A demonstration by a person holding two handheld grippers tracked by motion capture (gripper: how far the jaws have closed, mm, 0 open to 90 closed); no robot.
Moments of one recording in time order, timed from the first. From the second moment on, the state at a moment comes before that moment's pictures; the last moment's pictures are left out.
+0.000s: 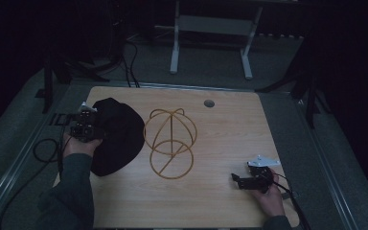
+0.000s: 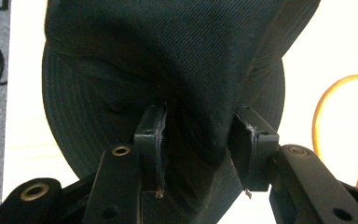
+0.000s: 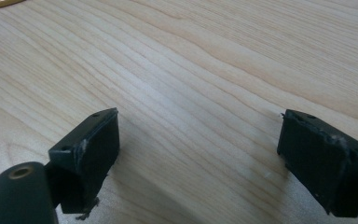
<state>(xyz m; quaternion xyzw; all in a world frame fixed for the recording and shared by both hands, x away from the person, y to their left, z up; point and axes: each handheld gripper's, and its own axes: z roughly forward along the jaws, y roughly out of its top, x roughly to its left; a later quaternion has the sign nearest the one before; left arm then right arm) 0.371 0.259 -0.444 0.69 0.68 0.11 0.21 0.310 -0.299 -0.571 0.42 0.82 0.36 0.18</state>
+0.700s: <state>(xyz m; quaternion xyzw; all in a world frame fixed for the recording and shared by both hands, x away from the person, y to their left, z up) 0.395 0.261 -0.452 0.73 0.66 0.08 0.16 0.309 -0.299 -0.571 0.42 0.82 0.36 0.18</state>
